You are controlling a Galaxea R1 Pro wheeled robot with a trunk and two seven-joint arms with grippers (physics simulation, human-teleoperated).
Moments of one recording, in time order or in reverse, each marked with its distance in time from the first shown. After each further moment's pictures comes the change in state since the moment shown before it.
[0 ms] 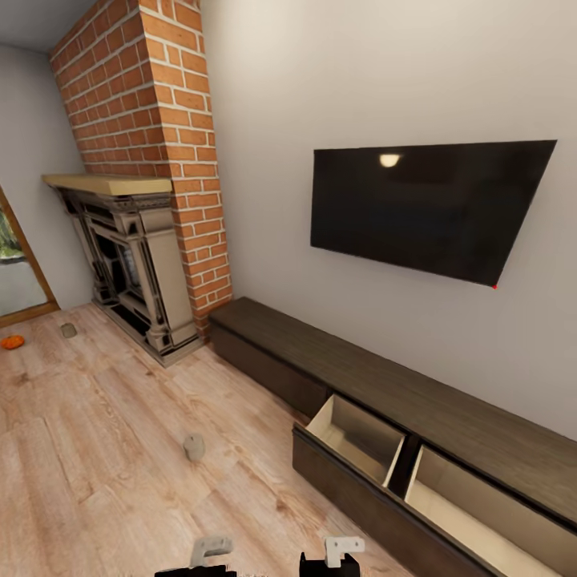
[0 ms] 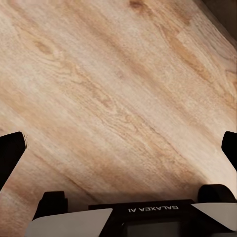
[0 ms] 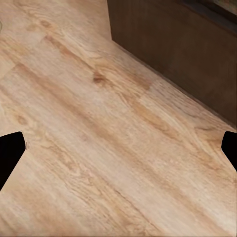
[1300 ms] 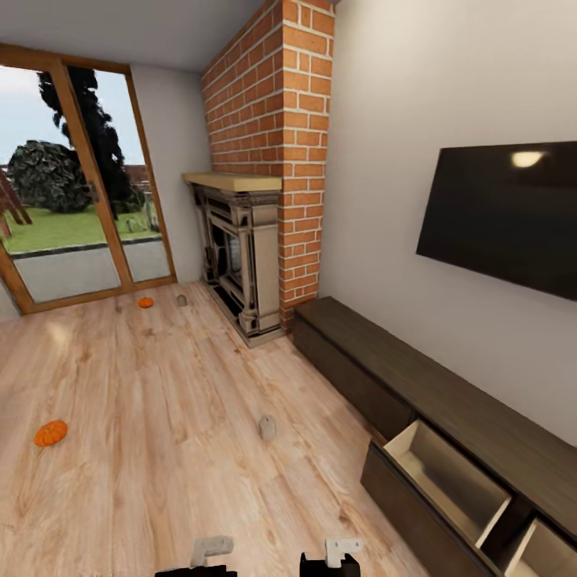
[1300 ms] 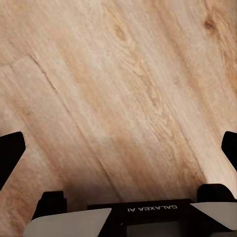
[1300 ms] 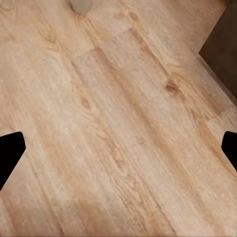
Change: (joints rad) left arm 0.000 -0.001 0.000 0.000 0.000 0.000 -0.002; right arm 0.000 0.000 0.000 0.002 0.000 0.000 0.000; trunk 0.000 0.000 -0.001
